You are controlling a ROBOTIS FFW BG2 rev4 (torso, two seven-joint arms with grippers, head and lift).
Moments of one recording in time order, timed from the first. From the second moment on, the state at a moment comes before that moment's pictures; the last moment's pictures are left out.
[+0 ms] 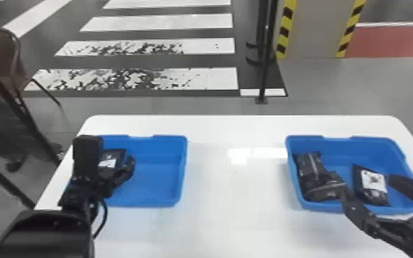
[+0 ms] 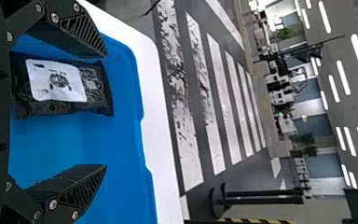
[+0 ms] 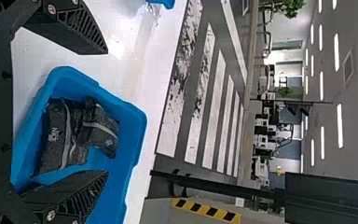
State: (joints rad) left arm 0.16 0.05 0.14 -1.91 -0.21 0.60 -0.08; right arm 0.62 -0.19 -0.23 -2.36 -0.12 0.49 0.43
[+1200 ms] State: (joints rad) left arm -0.03 0.08 0.18 -1.60 -0.18 0.75 -0.15; right arm 0.60 -0.20 -0.20 -2.33 -0.13 0.45 0.45
